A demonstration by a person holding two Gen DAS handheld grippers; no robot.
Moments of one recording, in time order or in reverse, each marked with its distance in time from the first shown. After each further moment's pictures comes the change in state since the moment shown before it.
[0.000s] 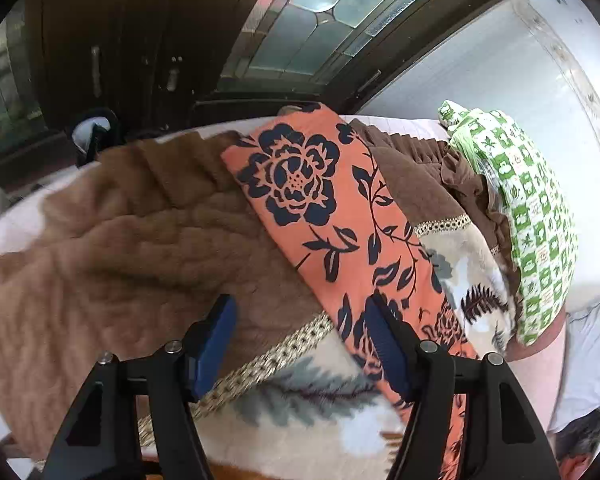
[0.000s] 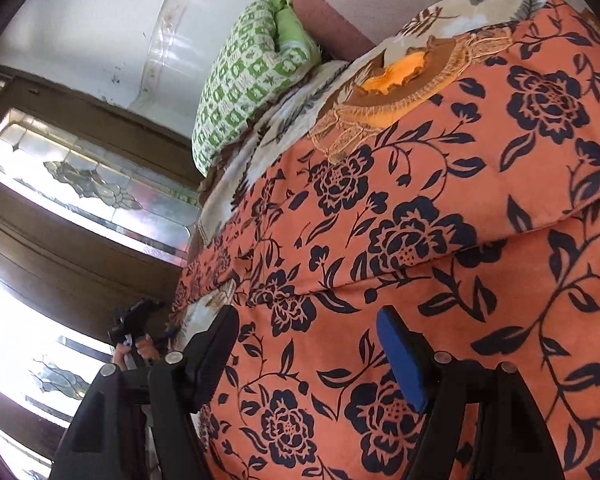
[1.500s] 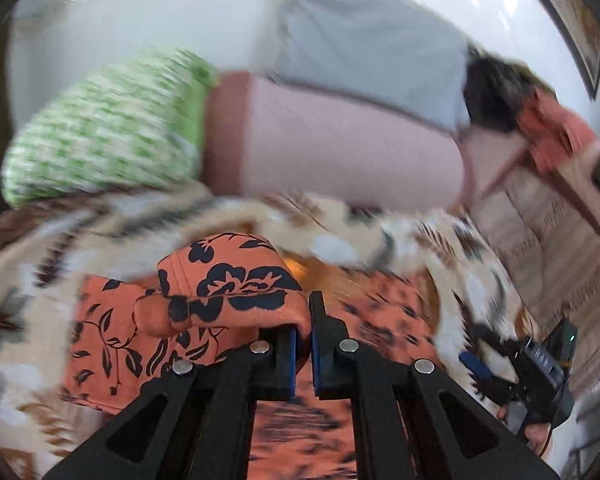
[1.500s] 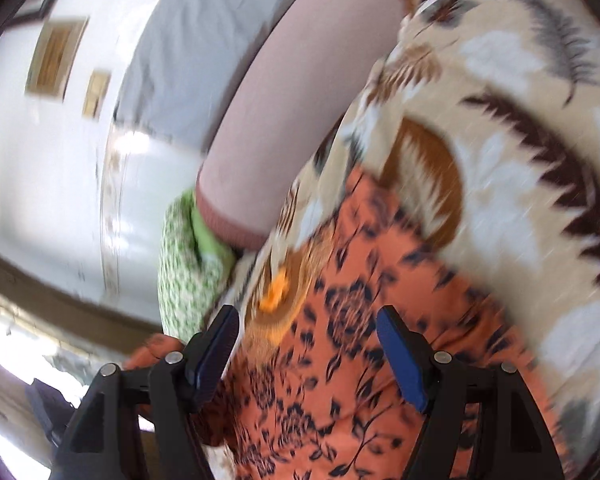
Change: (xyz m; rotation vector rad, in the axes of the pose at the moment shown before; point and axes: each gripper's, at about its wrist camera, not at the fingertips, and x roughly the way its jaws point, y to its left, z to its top) left arm -0.053 -0.405 -0.421 1.150 0.094 -0.351; right arm -0.169 -0.117 0.066 0.423 -0.535 -0.094
